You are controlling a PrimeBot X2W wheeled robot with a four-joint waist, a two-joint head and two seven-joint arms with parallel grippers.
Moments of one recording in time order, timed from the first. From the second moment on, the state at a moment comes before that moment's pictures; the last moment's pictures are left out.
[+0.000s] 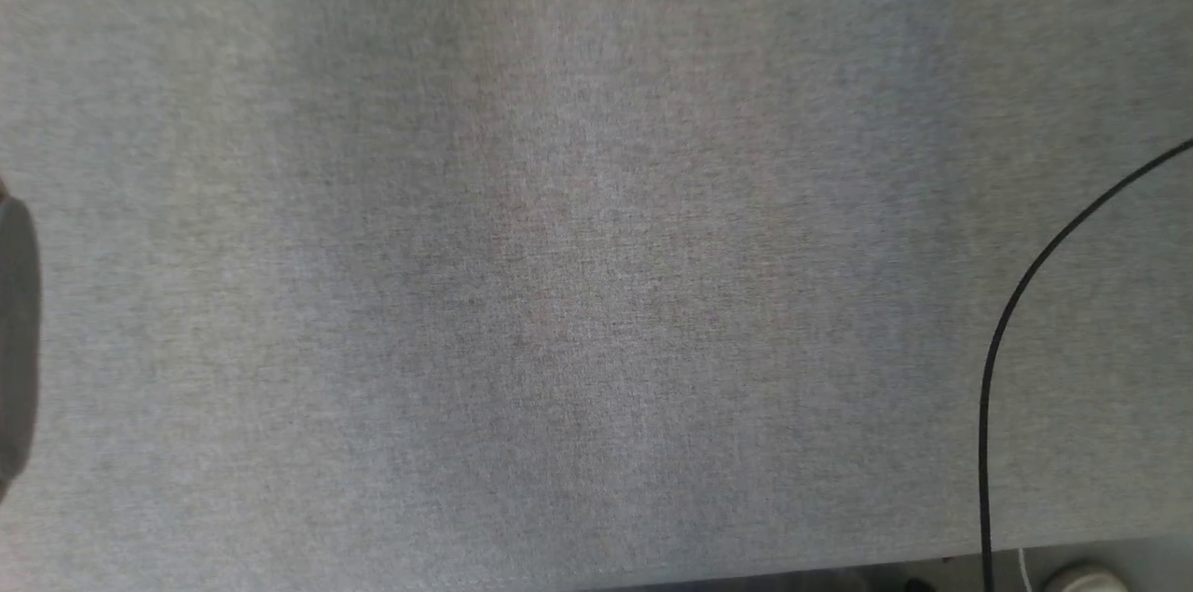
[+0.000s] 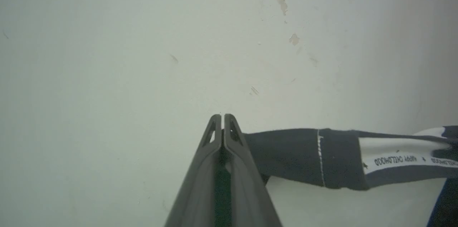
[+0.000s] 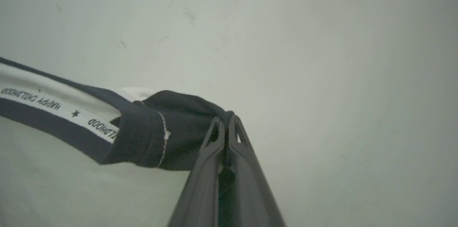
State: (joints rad) left arm -1.73 0.29 -0.25 0.57 -0.47 0.07 -0.03; right arm -1.80 -0.05 -0.03 0.75 -0.09 0.13 0.02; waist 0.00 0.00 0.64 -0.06
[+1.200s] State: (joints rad) left arm -1.47 0.36 -0.27 0.42 -0.58 -0.04 0.04; right arm -1.60 -0.05 0.09 0.65 -0.03 0.13 0.04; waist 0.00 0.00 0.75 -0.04
